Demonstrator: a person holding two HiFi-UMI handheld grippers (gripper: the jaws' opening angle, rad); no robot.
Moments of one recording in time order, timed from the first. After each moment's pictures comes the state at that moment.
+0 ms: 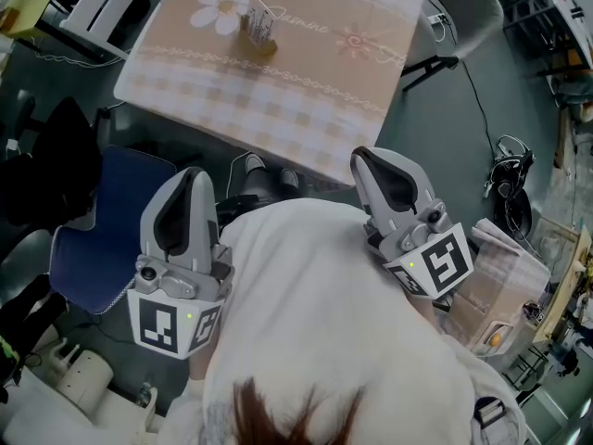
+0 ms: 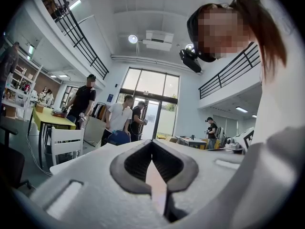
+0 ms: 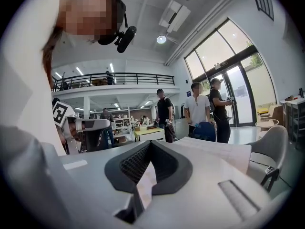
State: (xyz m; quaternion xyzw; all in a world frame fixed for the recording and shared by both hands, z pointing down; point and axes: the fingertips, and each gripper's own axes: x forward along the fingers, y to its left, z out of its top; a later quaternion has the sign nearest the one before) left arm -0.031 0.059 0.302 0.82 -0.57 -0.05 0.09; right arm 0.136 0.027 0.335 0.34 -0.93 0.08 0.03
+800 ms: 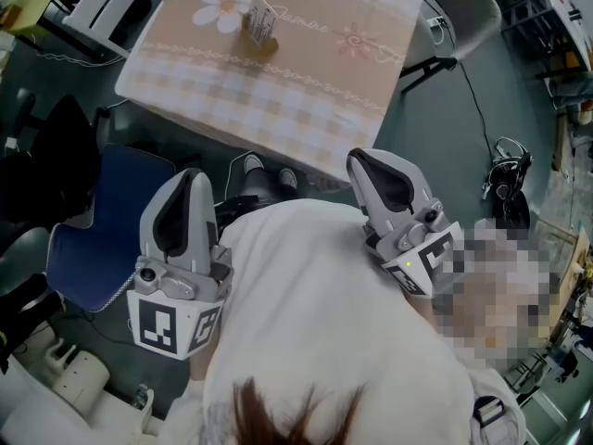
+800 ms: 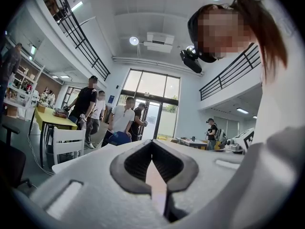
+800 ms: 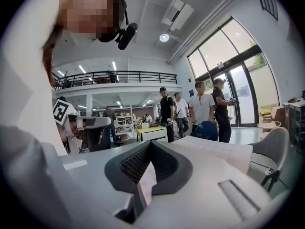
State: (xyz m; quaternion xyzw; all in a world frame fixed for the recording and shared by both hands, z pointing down) left arm -0.036 0.073 0.303 0.81 -0.57 -0.06 0.09; right arm 0.129 0.041 0.338 0.33 -0.94 0.08 0.04
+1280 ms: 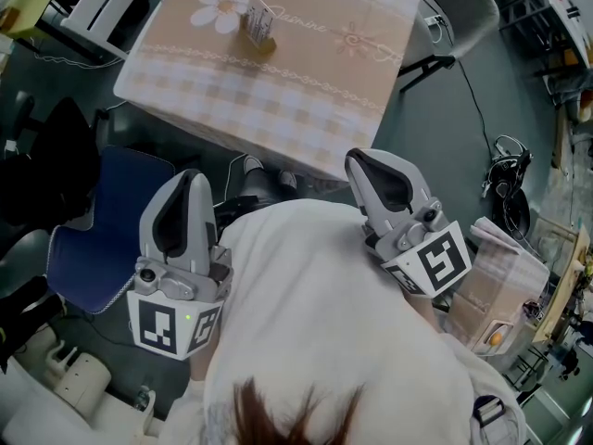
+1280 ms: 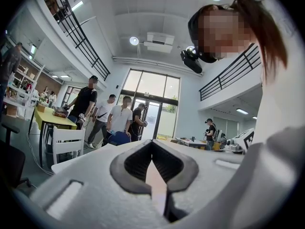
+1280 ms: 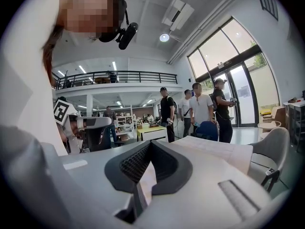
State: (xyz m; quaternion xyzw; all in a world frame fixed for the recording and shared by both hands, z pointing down) left arm -0.036 0.074 0.303 0.81 -0.57 -0.06 0.09; right arm 0.128 0.042 0.337 0.33 -0.94 0.08 0.04
